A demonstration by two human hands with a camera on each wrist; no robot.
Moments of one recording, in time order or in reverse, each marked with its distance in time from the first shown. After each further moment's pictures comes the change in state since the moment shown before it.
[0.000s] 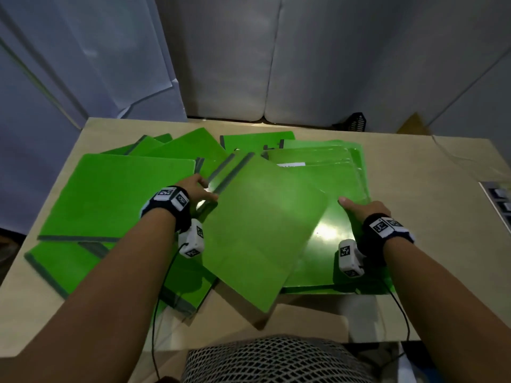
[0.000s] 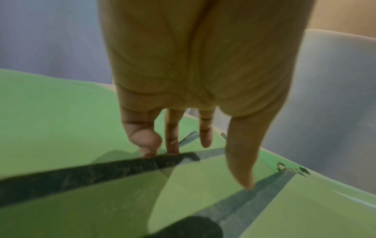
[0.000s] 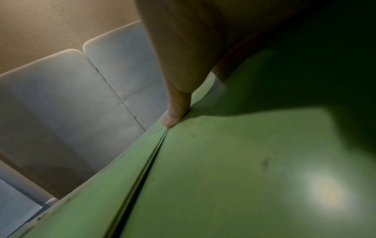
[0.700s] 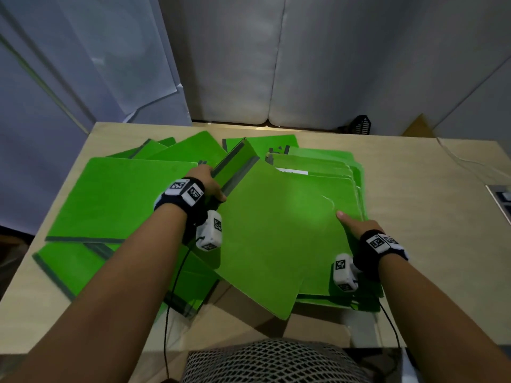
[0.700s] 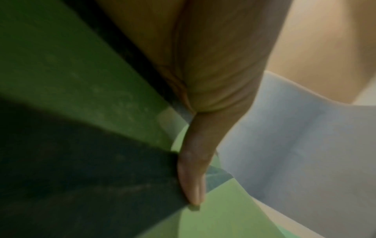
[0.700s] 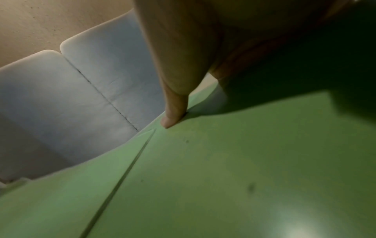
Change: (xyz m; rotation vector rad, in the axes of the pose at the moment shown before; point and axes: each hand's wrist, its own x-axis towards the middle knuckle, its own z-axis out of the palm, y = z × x) left_hand -0.018 0.047 -0.005 0.139 0.086 0.005; right_hand -0.001 0.024 0.020 0.105 -0.129 0.114
